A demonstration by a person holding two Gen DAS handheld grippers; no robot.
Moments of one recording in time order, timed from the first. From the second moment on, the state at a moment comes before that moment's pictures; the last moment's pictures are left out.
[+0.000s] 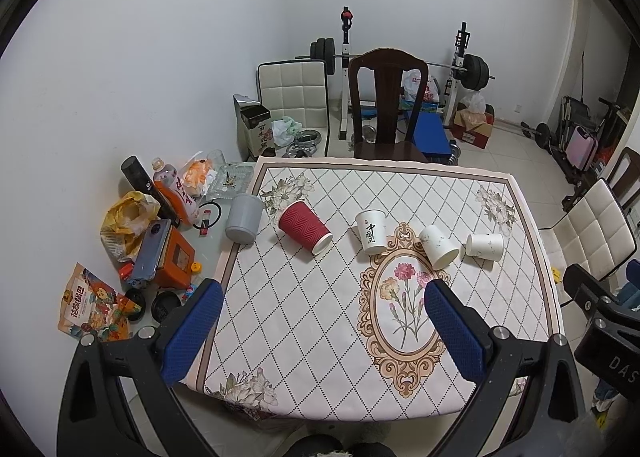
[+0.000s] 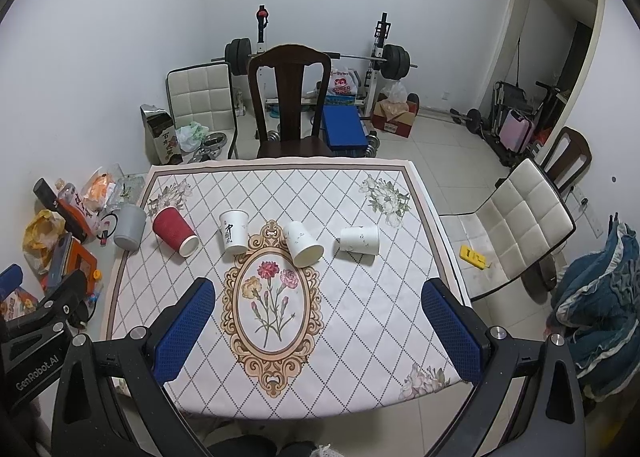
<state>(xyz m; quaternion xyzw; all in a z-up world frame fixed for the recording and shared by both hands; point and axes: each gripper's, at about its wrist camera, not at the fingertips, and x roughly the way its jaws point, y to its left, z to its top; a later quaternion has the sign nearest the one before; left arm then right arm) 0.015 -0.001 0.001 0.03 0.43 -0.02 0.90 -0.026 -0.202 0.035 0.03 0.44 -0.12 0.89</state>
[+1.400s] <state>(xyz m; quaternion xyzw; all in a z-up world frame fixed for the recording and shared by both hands) 0.121 -0.055 -0.173 0.09 0.58 -0.01 0.81 0.049 -0.269 -0.183 0.05 0.60 -0.15 0.78</state>
